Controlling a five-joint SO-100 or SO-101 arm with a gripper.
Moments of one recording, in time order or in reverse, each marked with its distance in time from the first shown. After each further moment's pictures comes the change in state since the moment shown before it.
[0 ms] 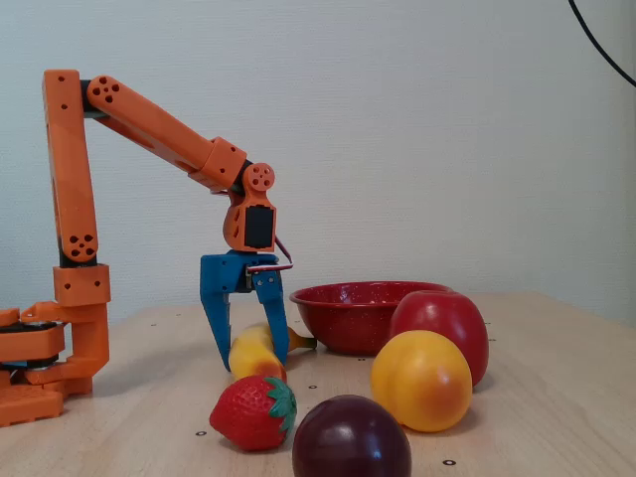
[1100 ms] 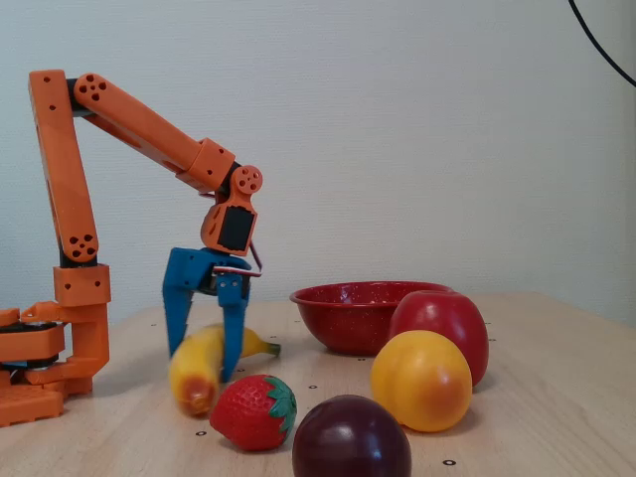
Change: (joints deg) arm 0.3 7.4 3.4 11.6 -4.0
